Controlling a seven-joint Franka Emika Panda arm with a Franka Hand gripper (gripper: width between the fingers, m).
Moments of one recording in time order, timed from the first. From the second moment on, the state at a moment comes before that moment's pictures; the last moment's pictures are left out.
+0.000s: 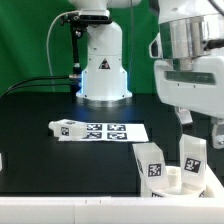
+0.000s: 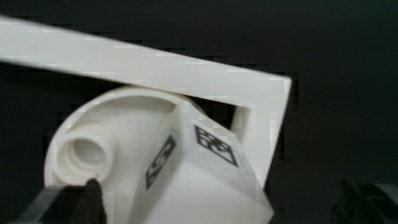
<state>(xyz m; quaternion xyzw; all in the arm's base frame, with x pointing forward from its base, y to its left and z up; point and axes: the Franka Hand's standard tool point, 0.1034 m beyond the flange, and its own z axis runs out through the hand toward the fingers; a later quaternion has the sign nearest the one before) 0.635 0.118 0.106 -0.81 0.58 0.00 0.09</state>
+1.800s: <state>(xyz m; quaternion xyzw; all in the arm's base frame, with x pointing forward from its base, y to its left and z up) 0.637 0.104 0.104 -0.94 -0.34 -0.02 -0.02</state>
